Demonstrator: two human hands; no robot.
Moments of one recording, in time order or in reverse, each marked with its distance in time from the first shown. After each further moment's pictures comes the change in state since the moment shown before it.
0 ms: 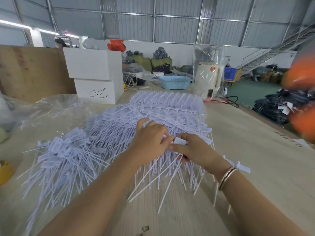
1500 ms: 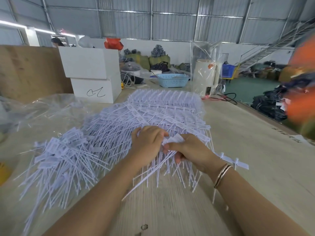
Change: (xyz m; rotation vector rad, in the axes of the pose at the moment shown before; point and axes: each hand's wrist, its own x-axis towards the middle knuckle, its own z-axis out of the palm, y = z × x) left_hand -0.008 -0.006 0.018 -0.274 -0.064 -0.185; right_hand -0.003 -0.005 0.011 0.190 -0.017 0.061
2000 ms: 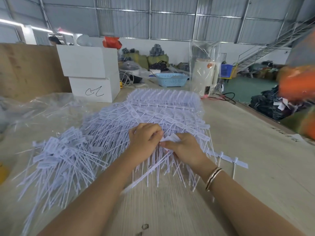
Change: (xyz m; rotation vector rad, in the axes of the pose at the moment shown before) left_hand -0.001 -0.001 -0.010 -0.088 0.078 -0.008; right_hand 0.006 0.005 0.018 -0.024 0.197 -0.088
